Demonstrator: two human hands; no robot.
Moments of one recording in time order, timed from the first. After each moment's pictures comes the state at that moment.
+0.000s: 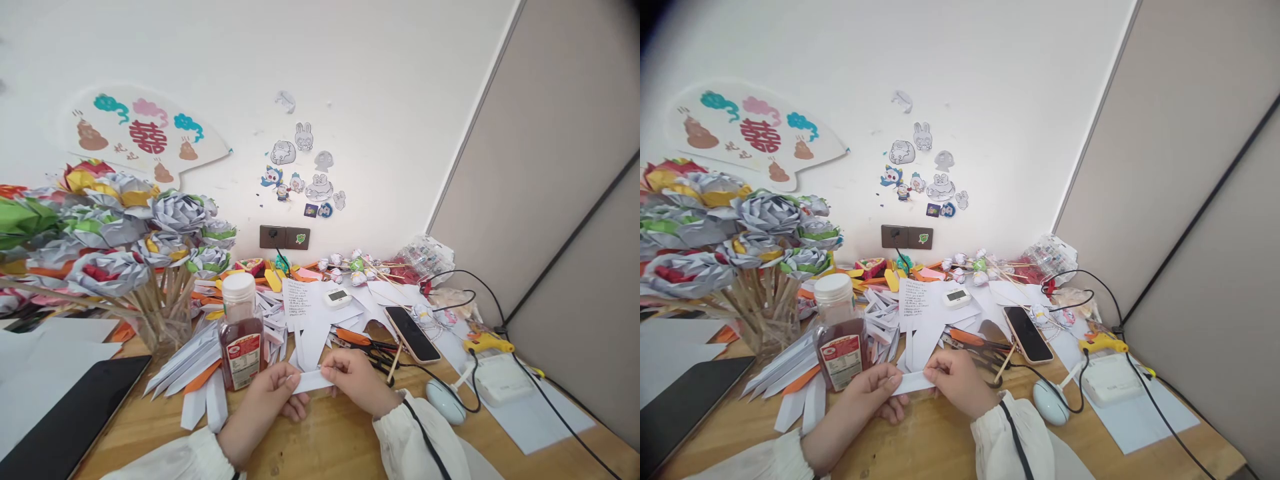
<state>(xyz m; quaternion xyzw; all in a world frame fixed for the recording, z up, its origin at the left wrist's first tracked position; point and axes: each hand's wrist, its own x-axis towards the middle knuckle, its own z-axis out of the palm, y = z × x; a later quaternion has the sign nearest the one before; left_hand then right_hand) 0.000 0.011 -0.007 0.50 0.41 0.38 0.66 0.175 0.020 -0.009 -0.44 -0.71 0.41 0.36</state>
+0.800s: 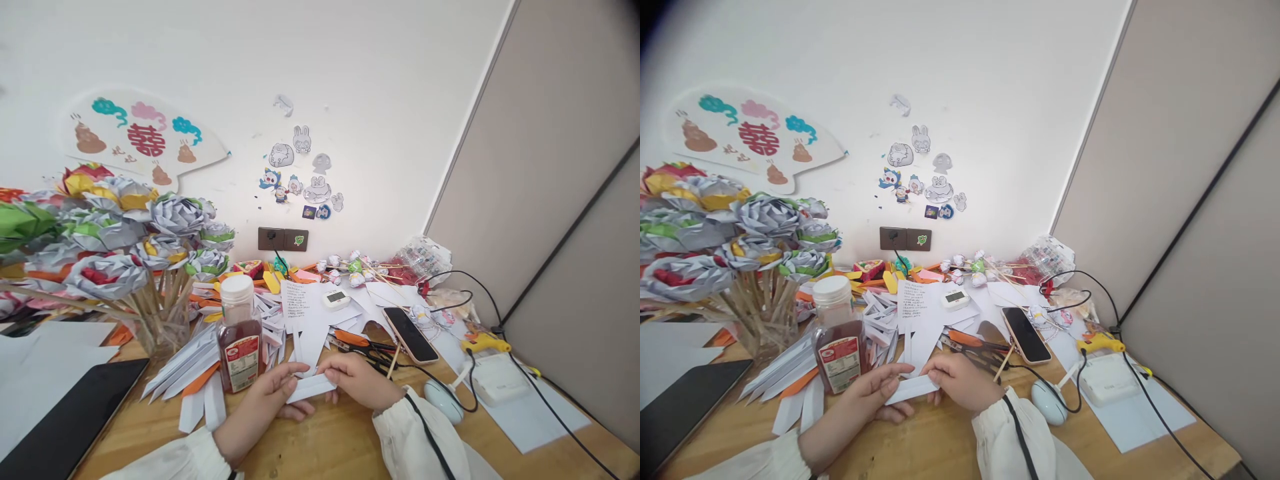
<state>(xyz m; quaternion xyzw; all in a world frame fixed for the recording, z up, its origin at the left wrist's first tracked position) -0.006 0.011 -0.006 0.51 0.37 0.33 0.70 0.184 0.023 -0.006 -0.39 -0.74 0.48 0.28</state>
